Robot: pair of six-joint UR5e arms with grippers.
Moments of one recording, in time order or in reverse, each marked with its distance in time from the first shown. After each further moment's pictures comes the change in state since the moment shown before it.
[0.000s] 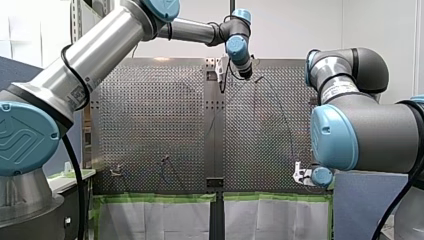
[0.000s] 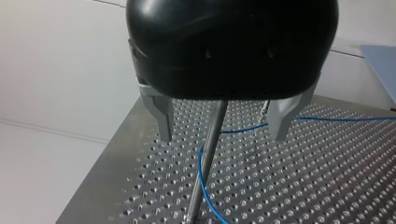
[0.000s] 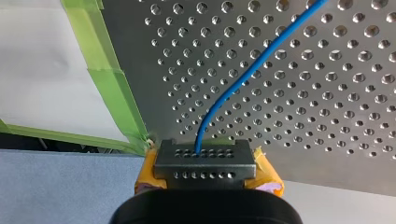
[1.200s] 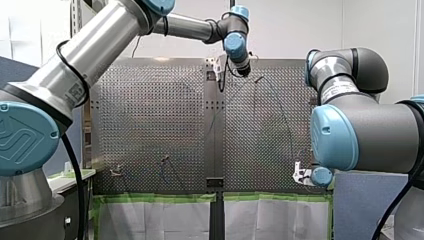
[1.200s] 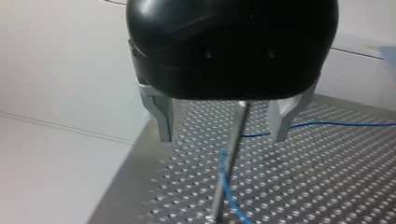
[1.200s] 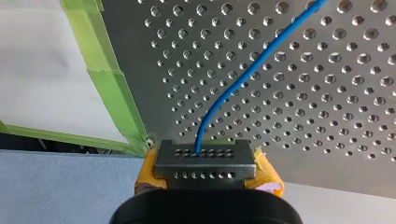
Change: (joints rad) left arm 0.001 0.056 -0.069 0.052 -0.004 -0.028; right arm 0.001 0.000 -0.001 0.000 0.000 -0.003
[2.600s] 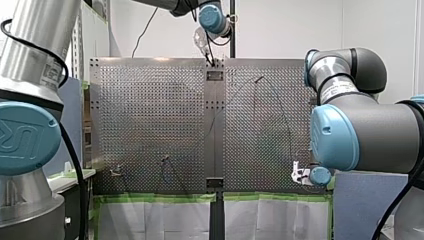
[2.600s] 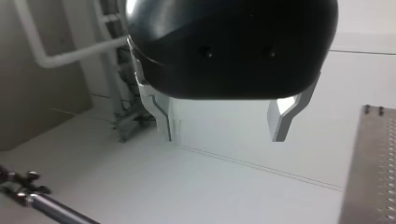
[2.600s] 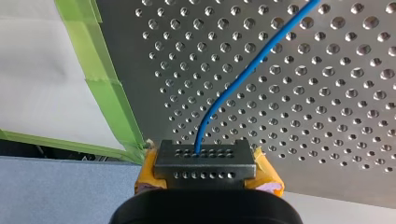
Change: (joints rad) left arm 0.024 0.412 -0.412 0.412 0.006 -0.113; right arm 0.010 0.000 -0.006 0.002 -0.002 -0.005
